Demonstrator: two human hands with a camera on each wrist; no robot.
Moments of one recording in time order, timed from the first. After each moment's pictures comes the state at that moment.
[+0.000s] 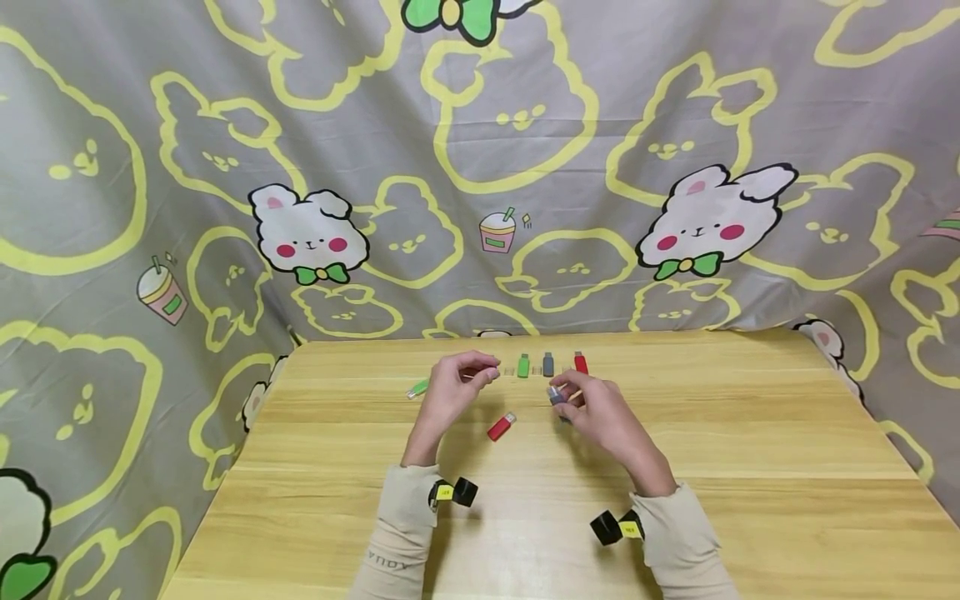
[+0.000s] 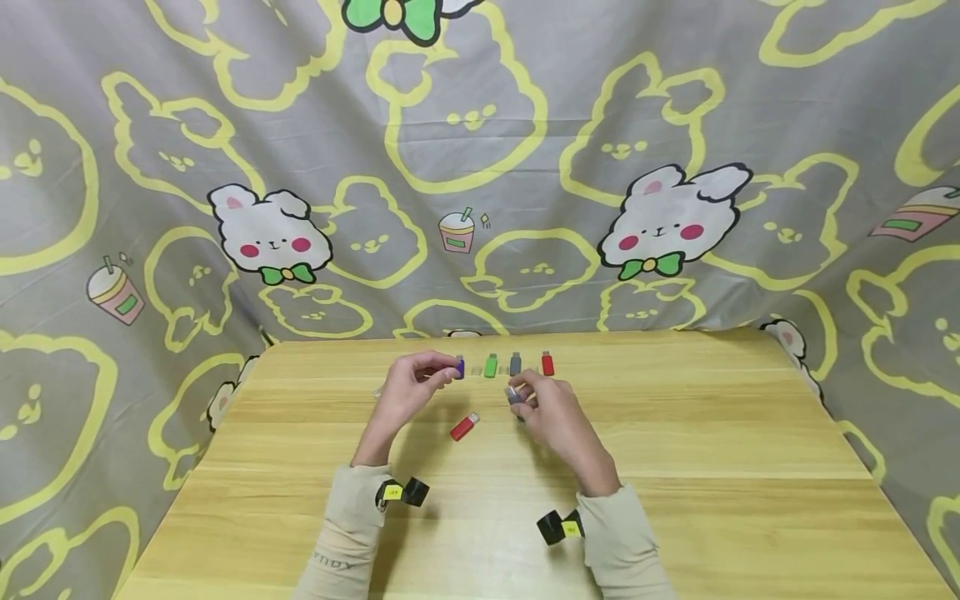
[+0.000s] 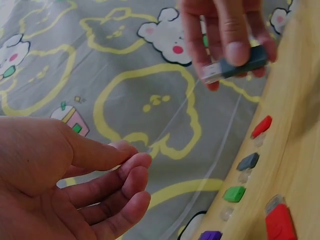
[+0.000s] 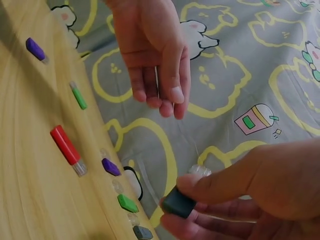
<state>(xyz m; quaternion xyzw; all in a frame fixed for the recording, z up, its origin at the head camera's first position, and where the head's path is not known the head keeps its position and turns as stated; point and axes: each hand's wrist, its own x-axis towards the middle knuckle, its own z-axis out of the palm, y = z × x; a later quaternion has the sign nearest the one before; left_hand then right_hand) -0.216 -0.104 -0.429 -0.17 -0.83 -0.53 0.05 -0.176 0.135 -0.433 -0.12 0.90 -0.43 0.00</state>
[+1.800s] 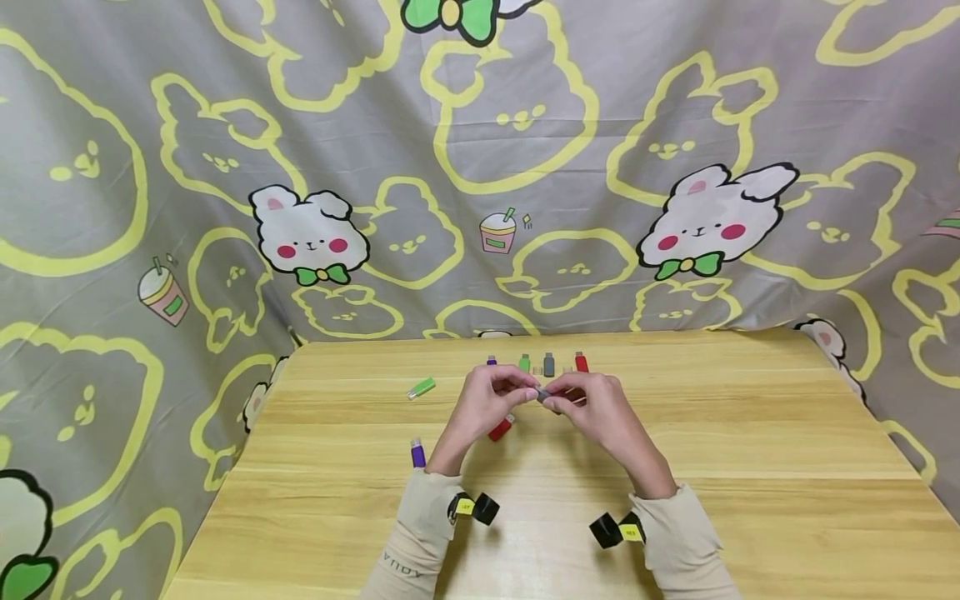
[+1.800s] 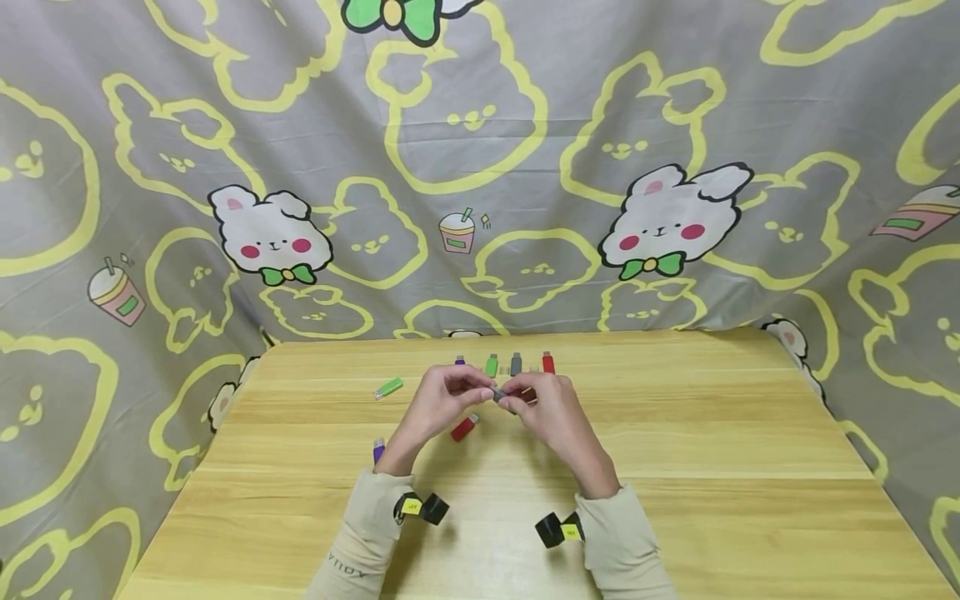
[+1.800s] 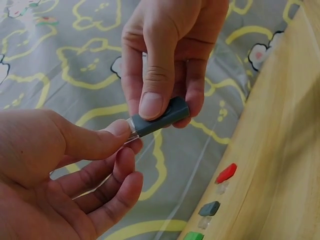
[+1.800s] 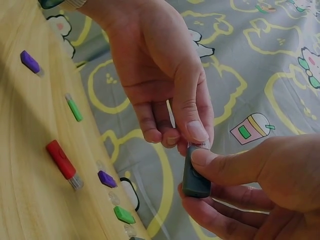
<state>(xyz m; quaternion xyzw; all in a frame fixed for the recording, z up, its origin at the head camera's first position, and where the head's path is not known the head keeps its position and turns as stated) -0.203 -0.068 -0.433 -0.22 -0.80 -0.56 -0.01 -0.173 0.134 -0.425 -0.17 0.88 -0.45 -0.06</state>
